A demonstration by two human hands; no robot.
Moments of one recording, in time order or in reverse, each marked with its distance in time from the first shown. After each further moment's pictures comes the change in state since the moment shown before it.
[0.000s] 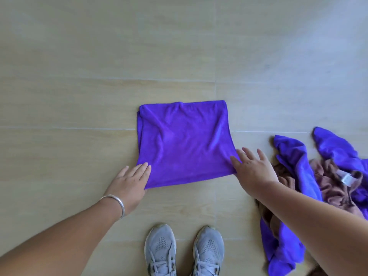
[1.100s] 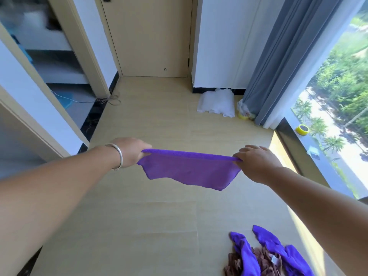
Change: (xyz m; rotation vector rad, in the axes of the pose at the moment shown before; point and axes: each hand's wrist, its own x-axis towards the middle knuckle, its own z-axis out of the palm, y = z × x) left_hand -0.331 -0.097 -0.661 -0.053 0.404 0.012; right_hand -0.374 0.198 -0.542 0.127 0.551 0.168
